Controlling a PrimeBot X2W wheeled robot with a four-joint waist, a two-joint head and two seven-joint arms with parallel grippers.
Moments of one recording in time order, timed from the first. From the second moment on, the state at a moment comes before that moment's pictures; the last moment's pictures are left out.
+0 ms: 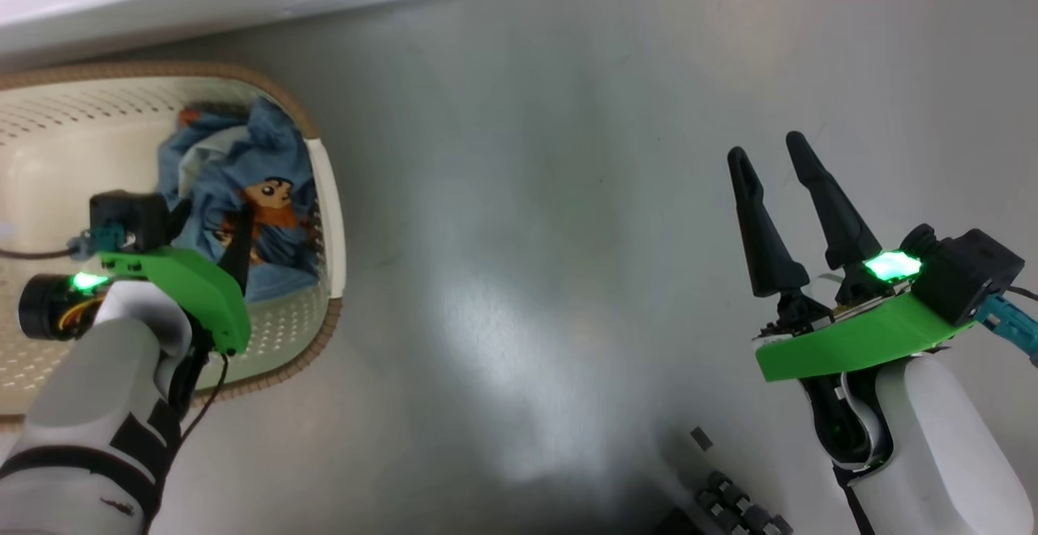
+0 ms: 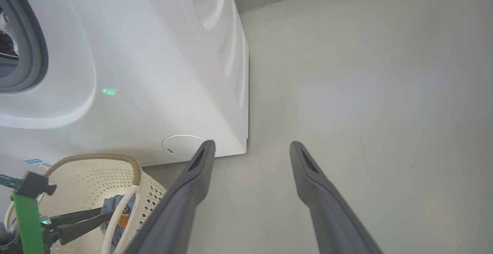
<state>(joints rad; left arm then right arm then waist) -0.88 0.24 -0.61 1.11 -0.61 -0.13 -0.25 -0.38 -0.15 0.18 0.10 0.49 0.13 -0.26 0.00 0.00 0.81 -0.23</state>
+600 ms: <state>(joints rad) -0.95 0.26 -0.84 1.13 -0.87 -0.13 -0.22 -0.39 -0.17 0.18 0.07 0.48 0.13 -0.26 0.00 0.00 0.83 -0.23</state>
